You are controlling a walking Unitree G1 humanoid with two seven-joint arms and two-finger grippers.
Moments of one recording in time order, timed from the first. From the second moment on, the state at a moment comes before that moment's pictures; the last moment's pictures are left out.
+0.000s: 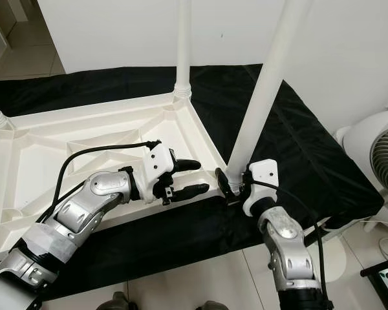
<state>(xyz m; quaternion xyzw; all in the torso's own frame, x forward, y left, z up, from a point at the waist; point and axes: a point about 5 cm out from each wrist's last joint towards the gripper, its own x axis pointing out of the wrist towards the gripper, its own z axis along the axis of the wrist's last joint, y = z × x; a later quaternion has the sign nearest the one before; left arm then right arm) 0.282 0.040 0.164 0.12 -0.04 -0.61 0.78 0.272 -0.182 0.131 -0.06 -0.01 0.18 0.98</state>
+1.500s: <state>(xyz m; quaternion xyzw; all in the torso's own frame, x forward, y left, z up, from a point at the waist) 0.280 0.035 0.165 0.11 -0.05 -0.61 0.78 0.288 -0.150 0.133 0.00 0.00 0.01 1.00</state>
